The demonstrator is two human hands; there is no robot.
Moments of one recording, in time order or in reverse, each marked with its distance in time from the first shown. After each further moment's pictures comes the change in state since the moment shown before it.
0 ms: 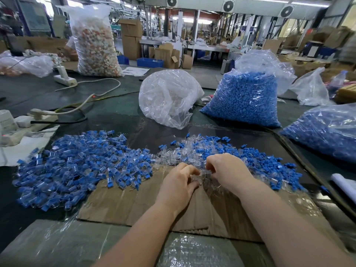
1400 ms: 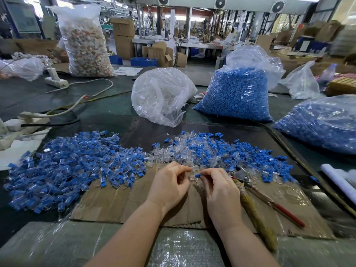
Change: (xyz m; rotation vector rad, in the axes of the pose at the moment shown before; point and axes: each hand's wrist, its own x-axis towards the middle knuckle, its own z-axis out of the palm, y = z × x) left_hand -0.006 0.003 -0.008 -0.088 0.016 -0.031; right_hand -0.065 -0.036 0.045 0.559 0.630 0.181
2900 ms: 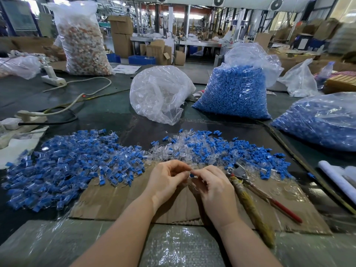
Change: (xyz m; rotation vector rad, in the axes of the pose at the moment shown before) left_hand 0.003 0.002 -0.009 -0.496 -0.124 -0.206; right_hand 0.003 0.001 0.000 0.033 -0.045 -0.149
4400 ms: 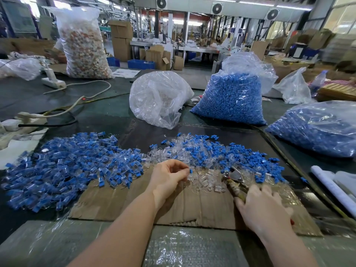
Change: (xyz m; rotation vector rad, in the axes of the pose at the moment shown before) left_hand 0.006 0.007 0.007 -0.249 0.068 -0.205; right_hand -0.004 0.021 -0.074 -0.737 -0.546 0.767
